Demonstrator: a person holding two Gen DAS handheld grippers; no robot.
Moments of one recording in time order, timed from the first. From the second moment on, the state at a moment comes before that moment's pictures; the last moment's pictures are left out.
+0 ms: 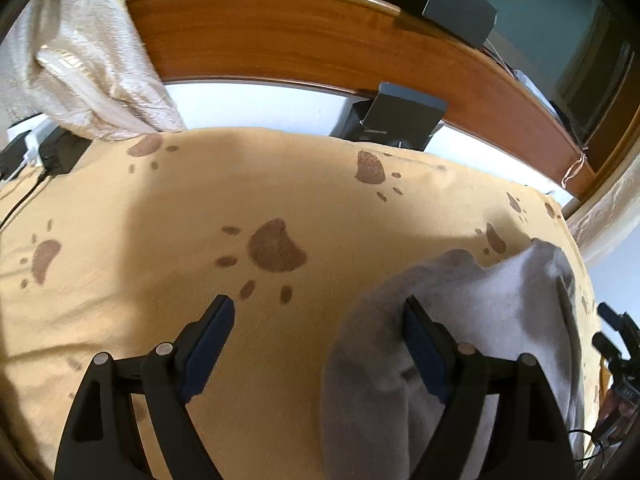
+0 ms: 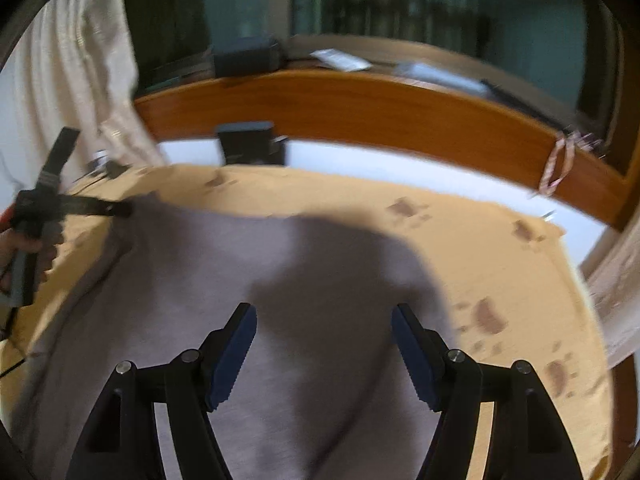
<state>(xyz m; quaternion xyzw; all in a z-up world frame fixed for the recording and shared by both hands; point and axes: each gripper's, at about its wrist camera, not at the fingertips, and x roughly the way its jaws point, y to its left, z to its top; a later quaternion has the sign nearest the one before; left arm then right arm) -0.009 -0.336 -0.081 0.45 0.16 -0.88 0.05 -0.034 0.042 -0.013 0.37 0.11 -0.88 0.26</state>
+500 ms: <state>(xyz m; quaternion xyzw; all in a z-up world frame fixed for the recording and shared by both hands) -0.008 -0.339 -0.081 0.41 0.22 -0.88 0.05 -0.002 0.007 -0.038 0.38 0.16 -0.87 0.28</state>
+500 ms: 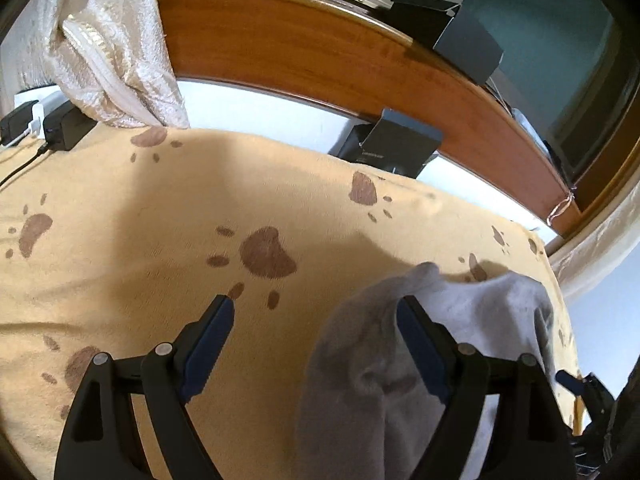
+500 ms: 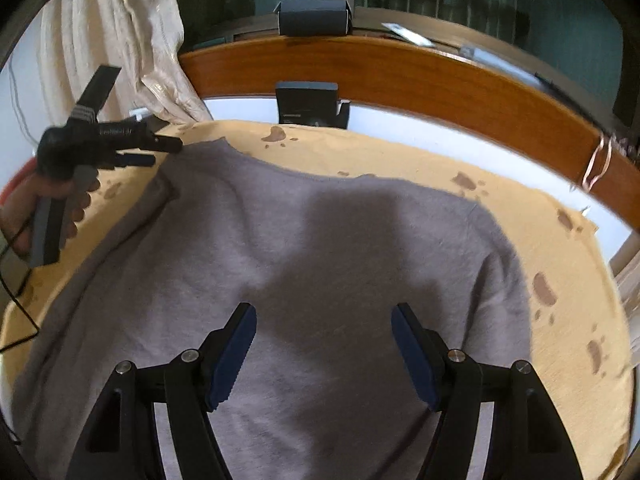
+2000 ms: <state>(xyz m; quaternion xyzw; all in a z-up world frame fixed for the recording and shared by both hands) 0.065 -0.174 -0.050 0.40 0.05 -0.91 -0.04 -0.006 0.042 -0.038 0.43 0.03 -0.86 0.29</state>
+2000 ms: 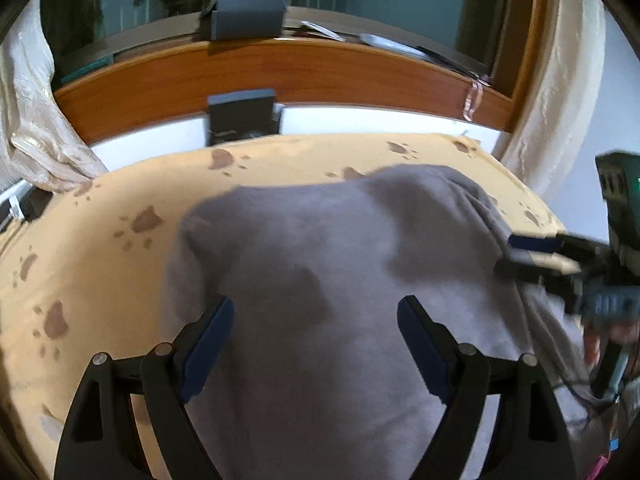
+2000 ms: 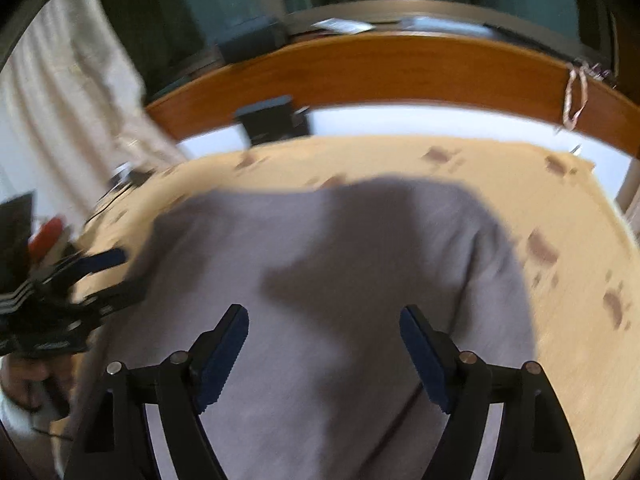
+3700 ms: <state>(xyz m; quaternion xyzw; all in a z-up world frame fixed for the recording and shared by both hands) 0.097 -0.144 -0.108 0.46 0.04 -0.88 0.05 0.114 0.060 -0.057 0.36 0.15 -0.89 0.22</state>
